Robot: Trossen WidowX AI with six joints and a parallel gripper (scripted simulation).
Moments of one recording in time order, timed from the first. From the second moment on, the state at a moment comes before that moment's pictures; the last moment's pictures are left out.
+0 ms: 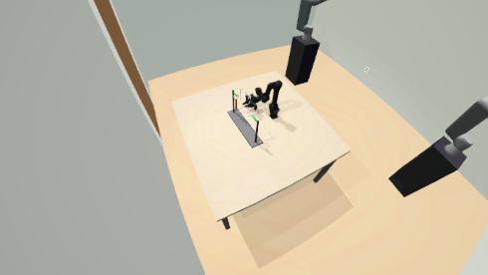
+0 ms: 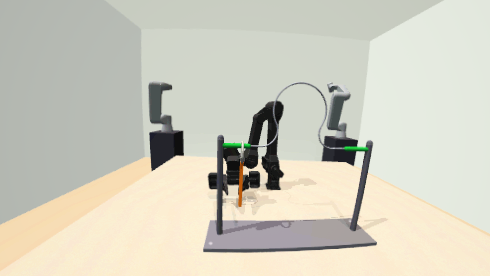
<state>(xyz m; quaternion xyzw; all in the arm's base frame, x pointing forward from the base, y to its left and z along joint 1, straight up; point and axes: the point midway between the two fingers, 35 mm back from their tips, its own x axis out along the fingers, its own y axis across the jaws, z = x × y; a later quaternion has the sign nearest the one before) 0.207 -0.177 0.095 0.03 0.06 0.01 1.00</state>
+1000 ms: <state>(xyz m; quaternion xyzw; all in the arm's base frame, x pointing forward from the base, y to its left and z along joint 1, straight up) 0.244 -0.155 0.131 -0.01 0.04 0.03 1.00</state>
